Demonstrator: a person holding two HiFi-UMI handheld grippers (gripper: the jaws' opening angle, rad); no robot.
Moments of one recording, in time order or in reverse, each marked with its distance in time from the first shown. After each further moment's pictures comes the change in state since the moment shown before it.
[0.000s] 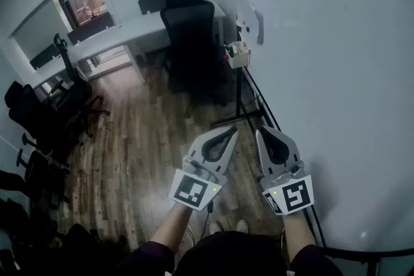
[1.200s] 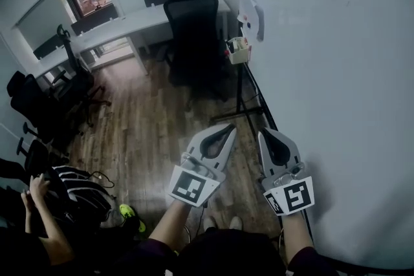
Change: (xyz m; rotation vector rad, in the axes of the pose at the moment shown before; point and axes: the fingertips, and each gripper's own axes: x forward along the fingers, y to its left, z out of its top) left arm 0.017 -0.013 -0.015 -0.026 0.037 0.049; right arm -0.022 -0.025 -0.017 0.055 0.033 0.023
